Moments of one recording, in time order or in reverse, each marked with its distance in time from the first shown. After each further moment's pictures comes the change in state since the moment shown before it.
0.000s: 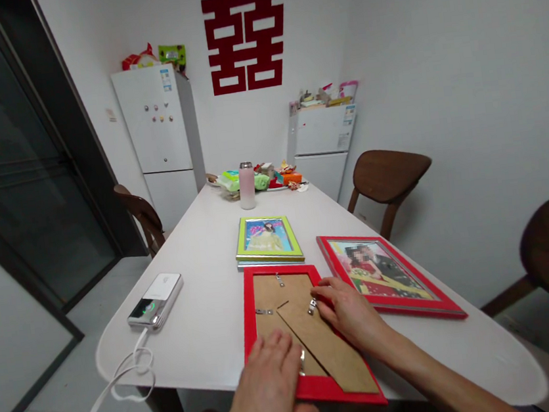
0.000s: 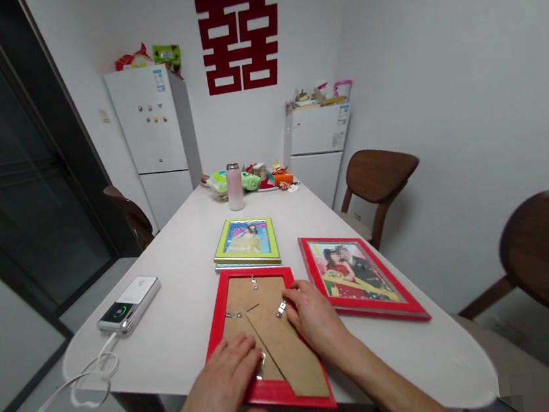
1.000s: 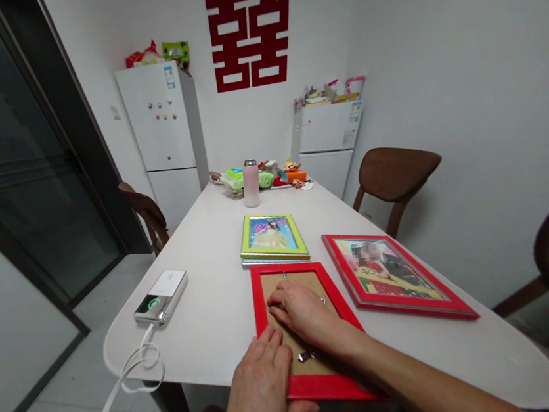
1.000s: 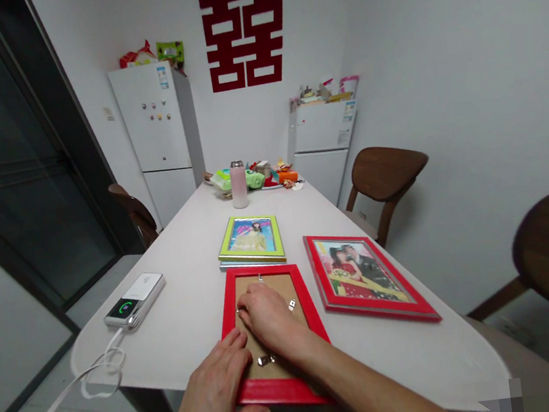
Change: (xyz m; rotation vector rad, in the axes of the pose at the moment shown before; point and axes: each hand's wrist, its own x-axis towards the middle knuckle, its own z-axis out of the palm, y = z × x) left_hand -0.009 -0.005 -0.001 -0.013 0.025 -0.159; right_hand 0.028 -0.072 0.019 -0.017 -0.155 -0.196
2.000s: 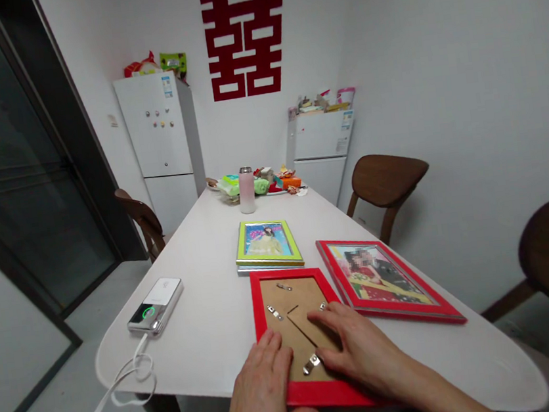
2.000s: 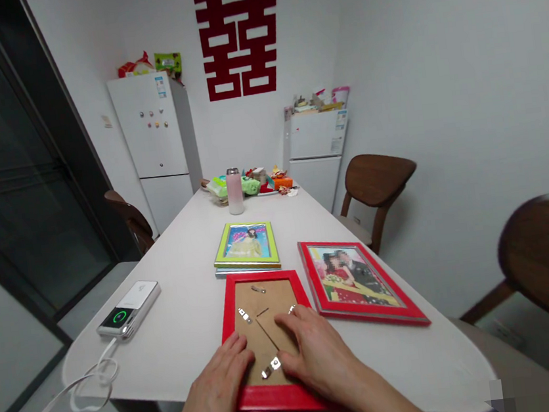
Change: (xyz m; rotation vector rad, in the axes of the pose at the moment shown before) left_hand 0.006 0.004 -0.003 -0.121 -0.049 -0.010; right_hand -0.073 0.027 -0.030 0.083 -0.023 0.213
